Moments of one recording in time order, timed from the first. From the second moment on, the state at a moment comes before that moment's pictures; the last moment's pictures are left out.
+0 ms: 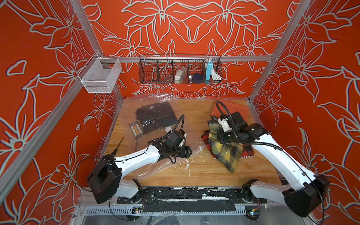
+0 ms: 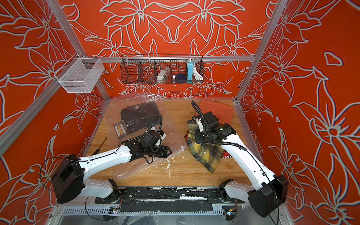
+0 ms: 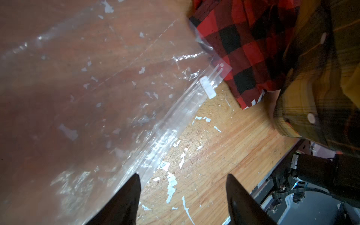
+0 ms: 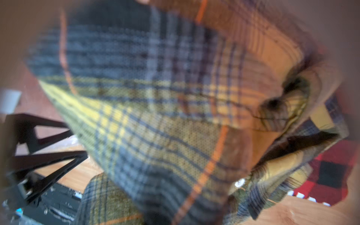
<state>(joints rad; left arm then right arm) -0.74 1.36 0.80 -0.35 0.18 -0.61 0.57 1.25 1.20 -1.03 -0.06 0.29</state>
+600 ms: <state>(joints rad) -0.42 1.06 0.73 -0.64 0.22 -0.67 0.77 1.66 1.21 -0.79 -0.28 0.33</state>
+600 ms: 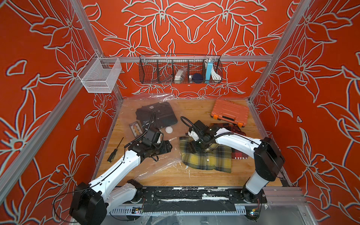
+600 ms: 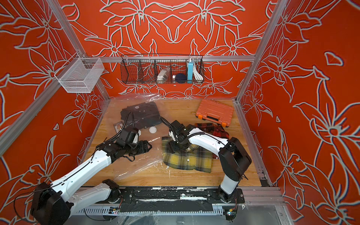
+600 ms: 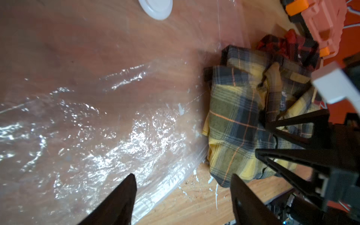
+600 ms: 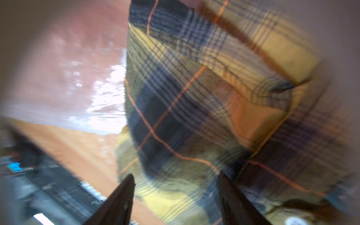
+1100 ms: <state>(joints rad) -0.60 1.50 0.94 -0.54 0.30 -0.65 0.22 1.18 0.86 -0.94 -0.27 0.37</state>
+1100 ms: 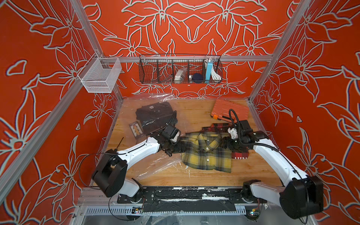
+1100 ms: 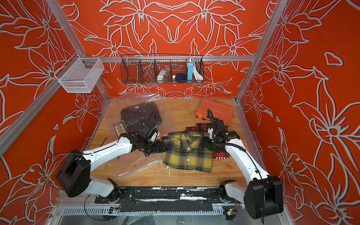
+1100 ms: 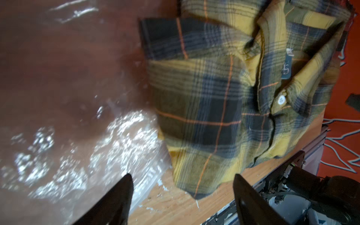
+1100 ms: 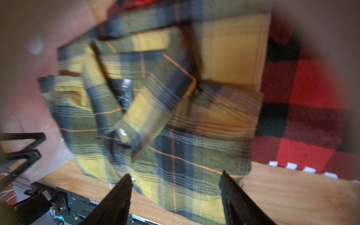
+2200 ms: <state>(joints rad) -0.53 1.67 1.02 -0.40 0.52 -0.53 0.20 1.25 0.79 -0.86 -0.21 0.39</state>
